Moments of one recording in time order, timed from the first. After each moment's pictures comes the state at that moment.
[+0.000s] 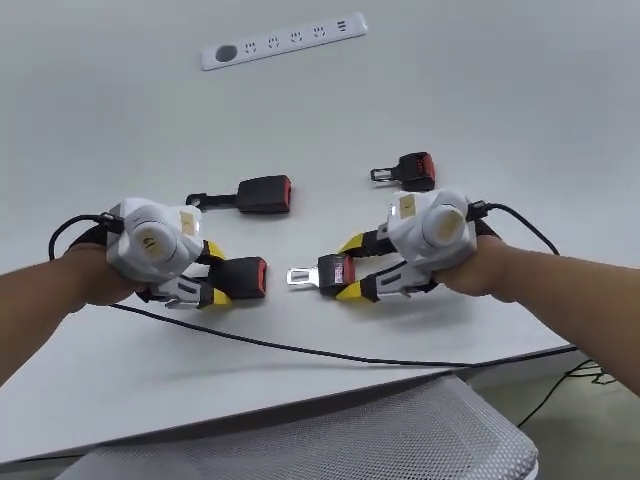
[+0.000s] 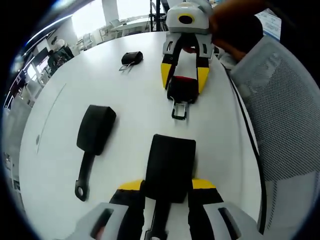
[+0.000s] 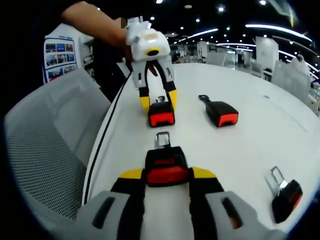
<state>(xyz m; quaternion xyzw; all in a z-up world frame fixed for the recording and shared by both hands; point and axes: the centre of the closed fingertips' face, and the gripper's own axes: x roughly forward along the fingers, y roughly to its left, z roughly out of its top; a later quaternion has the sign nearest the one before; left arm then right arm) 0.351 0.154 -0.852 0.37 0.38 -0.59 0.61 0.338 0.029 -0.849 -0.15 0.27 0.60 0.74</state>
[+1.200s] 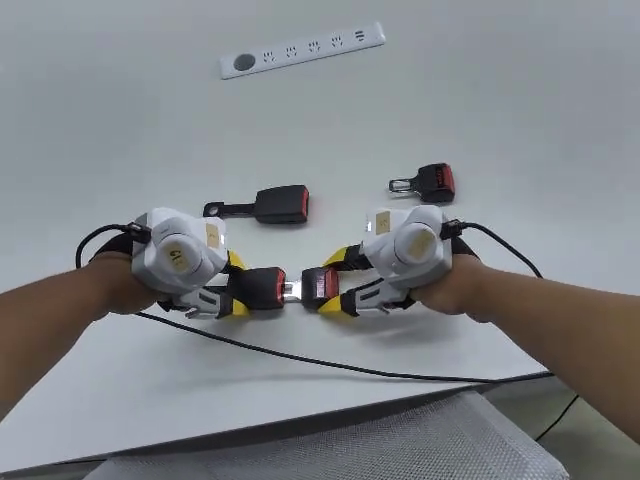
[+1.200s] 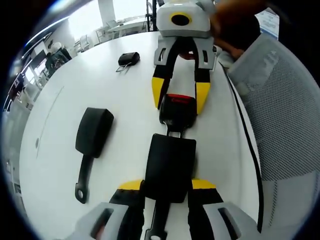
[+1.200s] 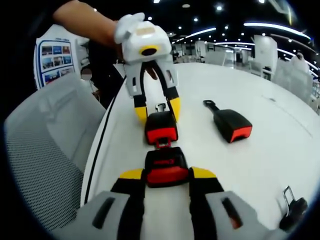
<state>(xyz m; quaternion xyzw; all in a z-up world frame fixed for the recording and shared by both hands) 0.350 0.155 -0.853 0.38 0.38 -0.60 0.60 0.343 0.072 -0.851 -0.14 0.27 0.60 0.74</state>
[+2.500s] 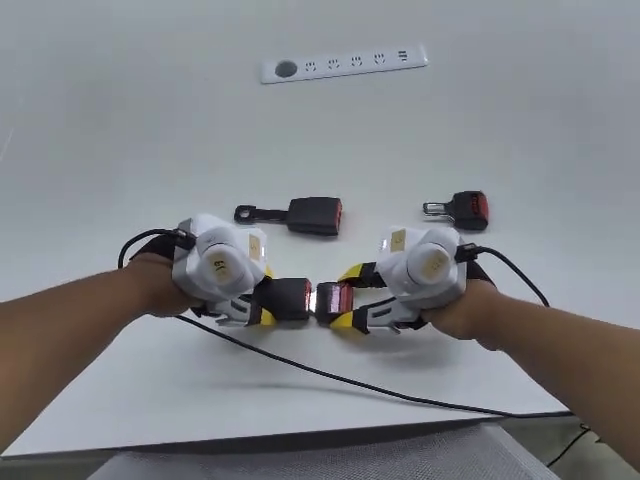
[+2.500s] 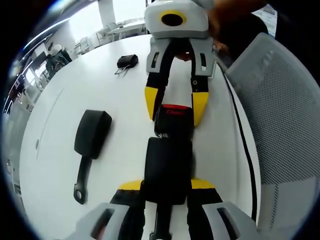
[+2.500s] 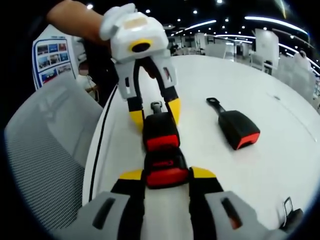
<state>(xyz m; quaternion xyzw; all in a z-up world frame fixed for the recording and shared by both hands) 0.351 0.157 -0.854 0.38 0.37 -0.60 0.60 0.341 0.095 -0.848 -0.16 0.30 0.59 0.73</state>
